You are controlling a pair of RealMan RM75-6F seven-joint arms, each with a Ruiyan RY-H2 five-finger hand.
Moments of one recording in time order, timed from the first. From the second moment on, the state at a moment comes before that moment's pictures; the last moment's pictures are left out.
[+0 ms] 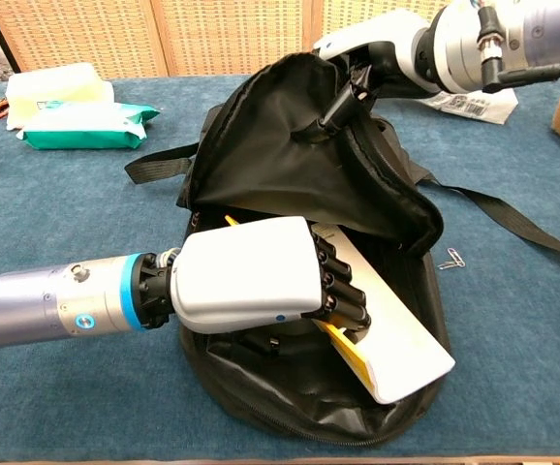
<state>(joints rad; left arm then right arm) -0.90 -2.22 0.27 -0.17 2.05 1.65 -0.47 1.10 -1.30 0.28 -1.78 -0.55 0.66 -0.11</state>
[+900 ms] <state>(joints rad) -0.95 -2.17 0.28 -0.14 1.95 1.45 -0.40 1.09 -1.23 0.26 -1.82 -0.62 0.64 -0.03</state>
